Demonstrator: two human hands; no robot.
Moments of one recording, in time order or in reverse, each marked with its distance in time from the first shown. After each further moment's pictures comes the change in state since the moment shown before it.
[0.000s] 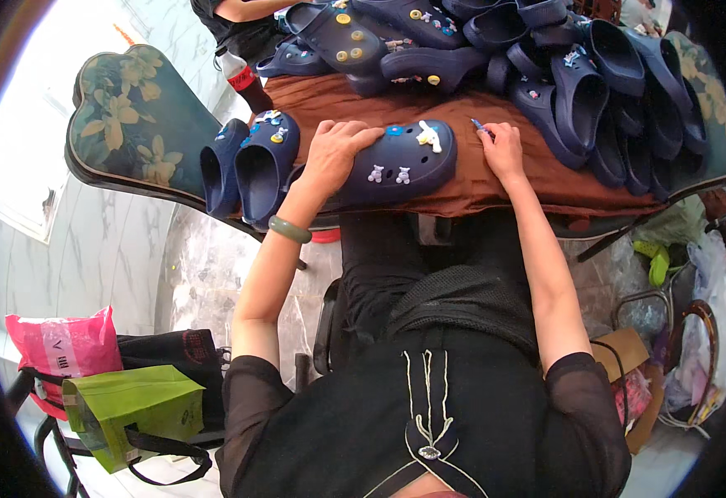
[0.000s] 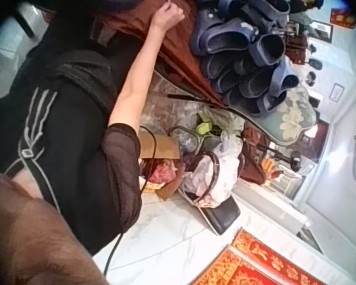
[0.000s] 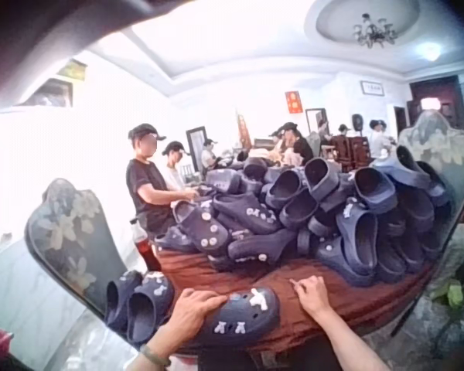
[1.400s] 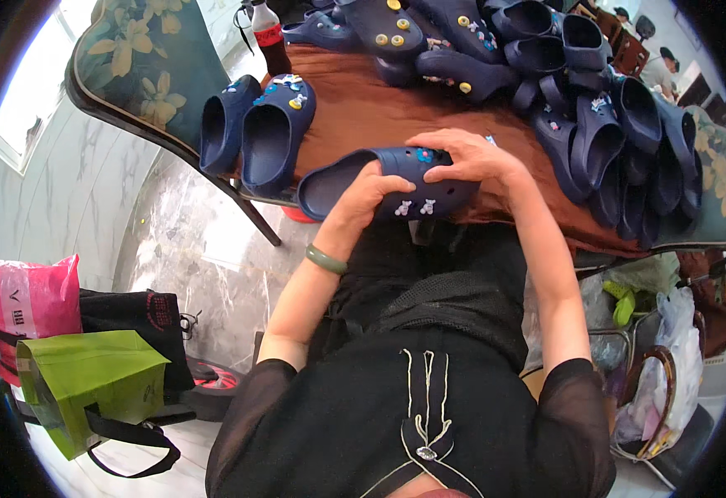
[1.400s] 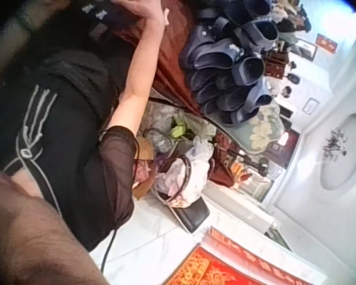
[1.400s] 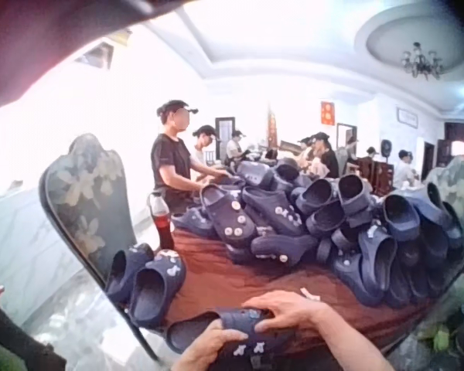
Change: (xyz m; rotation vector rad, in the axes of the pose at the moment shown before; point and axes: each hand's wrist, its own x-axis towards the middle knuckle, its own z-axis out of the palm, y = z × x) left_hand -0.045 0.064 0.026 -1.865 0.169 -0.780; right_hand 0.043 -0.149 -0.038 0.213 -0.989 -0.674
